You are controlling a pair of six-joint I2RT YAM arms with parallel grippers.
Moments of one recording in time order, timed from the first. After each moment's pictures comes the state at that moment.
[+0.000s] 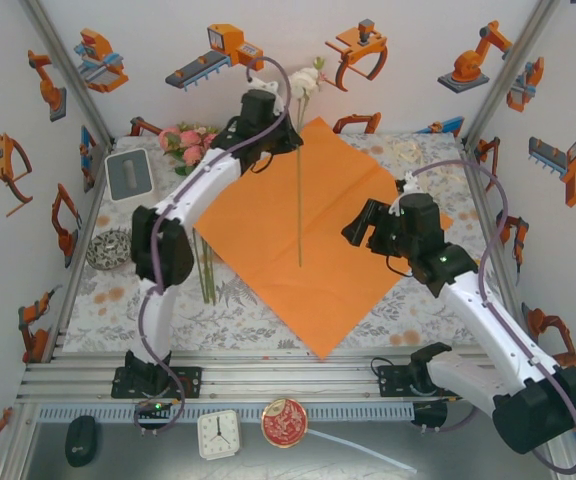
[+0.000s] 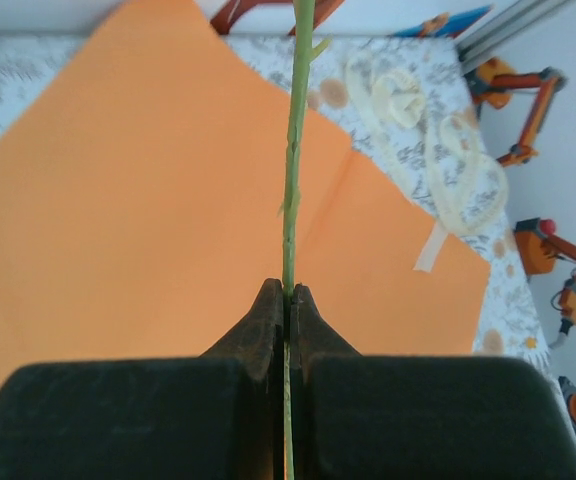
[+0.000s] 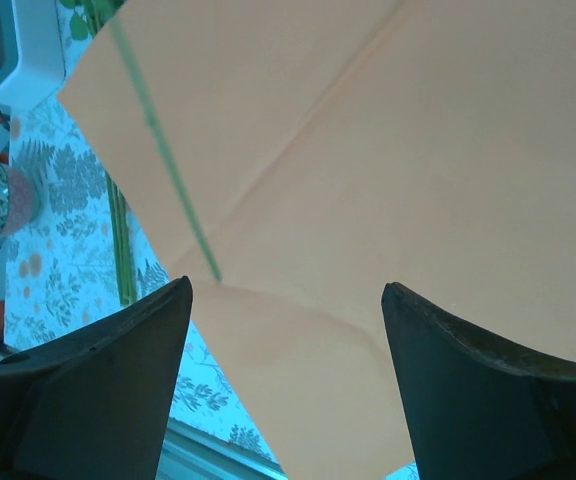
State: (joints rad) left arm -0.58 2.22 2.14 -0.36 0.07 -0.52; right arm 0.40 0.99 0.85 -0.42 -0.12 0.60
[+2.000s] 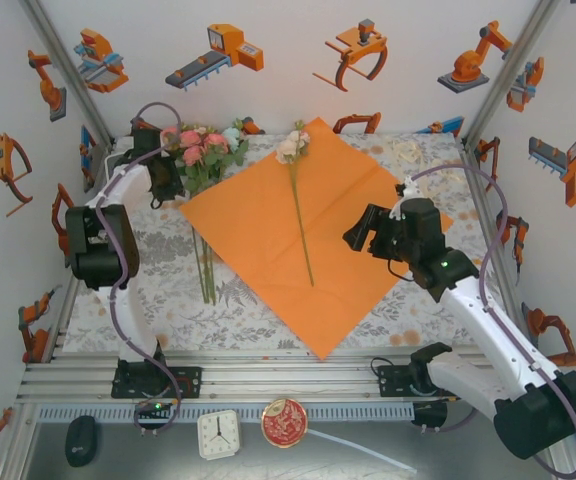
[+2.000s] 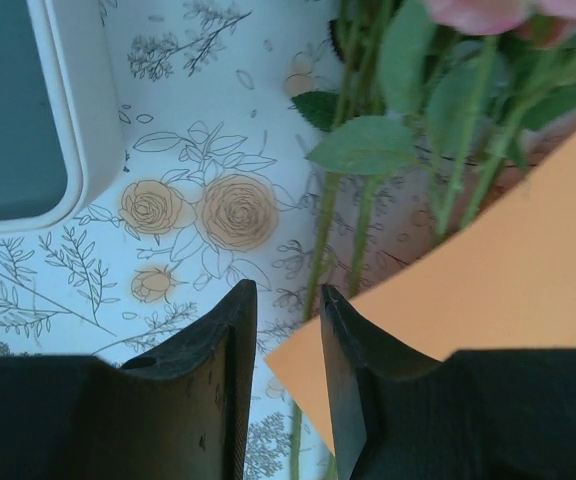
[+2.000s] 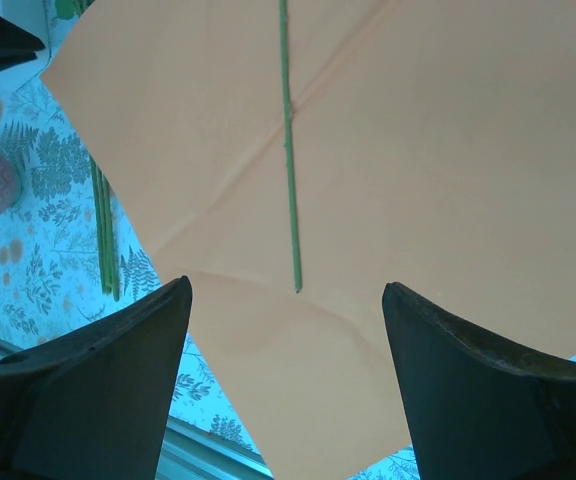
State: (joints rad) left arm -0.04 2.05 1.60 -0.53 0.02 -0.28; right arm 0.40 0.96 0.82 -0.41 -0.12 0.57
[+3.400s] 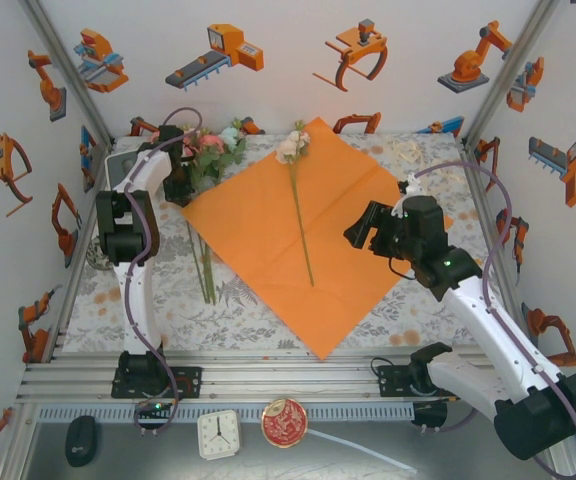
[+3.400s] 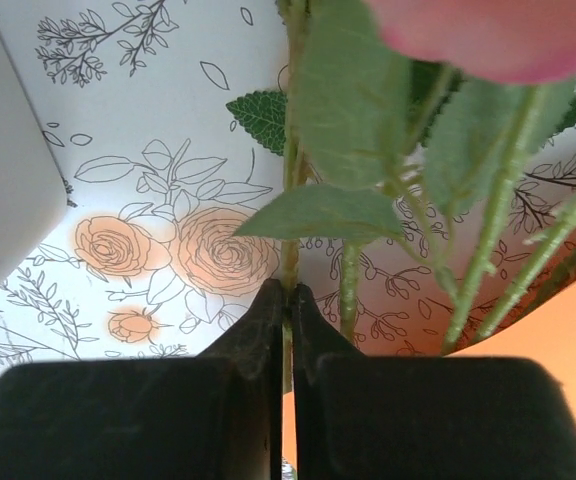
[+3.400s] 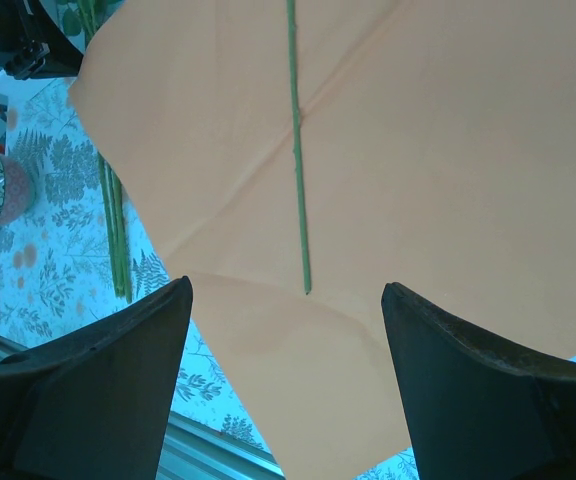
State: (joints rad) left arm -0.10 2.34 1.98 -0.86 -0.11 -0.22; right arm 0.40 0.96 0.85 -0.44 -0.12 0.58
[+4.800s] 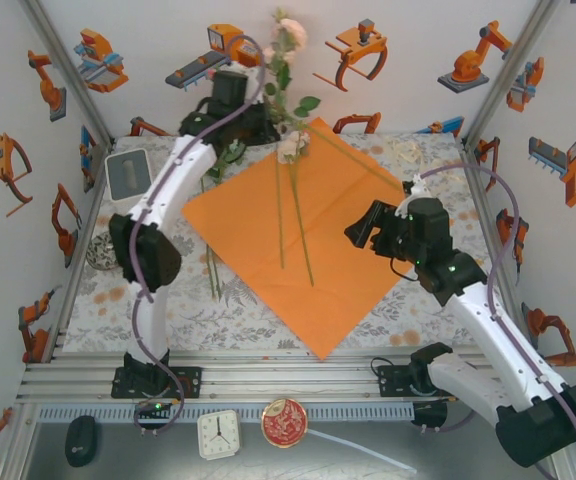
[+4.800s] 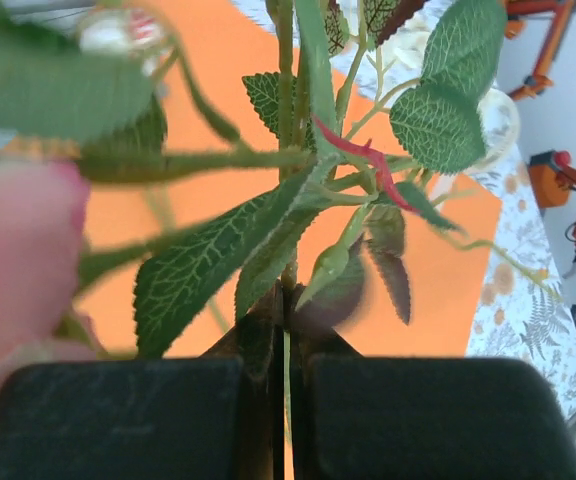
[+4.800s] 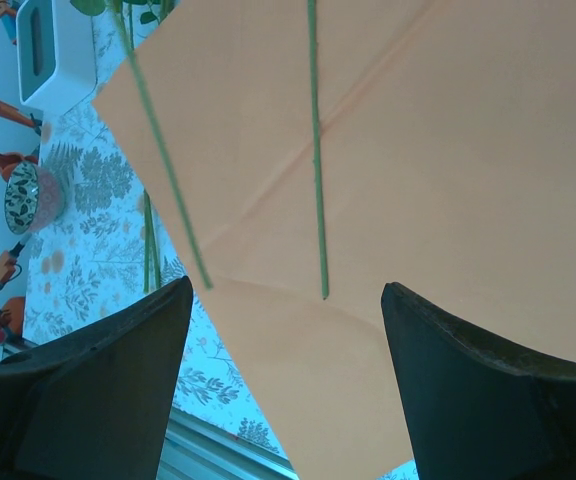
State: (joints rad) left arm -0.56 2.23 2.40 -0.69 0.18 -0.39; right arm 0.40 0.89 0.84 -0.43 -0.12 0.61
